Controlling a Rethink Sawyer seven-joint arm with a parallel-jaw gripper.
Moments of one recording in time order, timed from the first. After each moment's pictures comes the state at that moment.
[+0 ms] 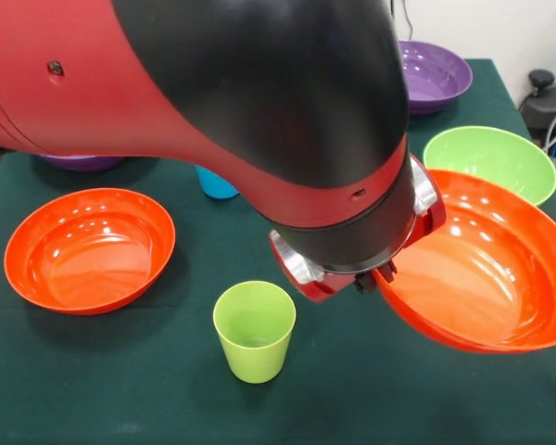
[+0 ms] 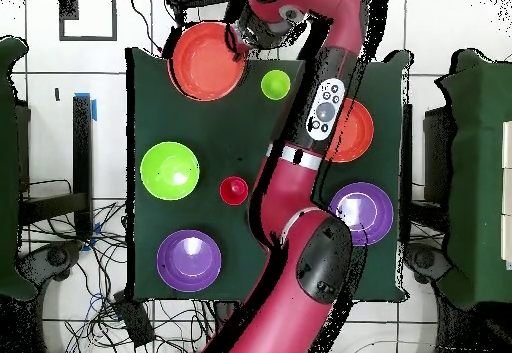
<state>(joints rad) -0.56 0.03 2.05 0.23 -1.80 2.05 1.05</state>
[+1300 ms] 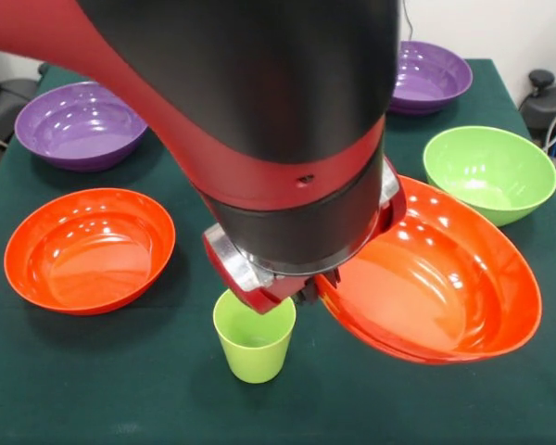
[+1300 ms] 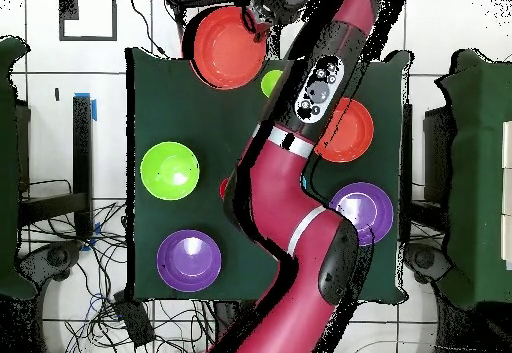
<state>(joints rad) -0.59 0.03 2.52 0.20 -2.46 2.05 0.76</state>
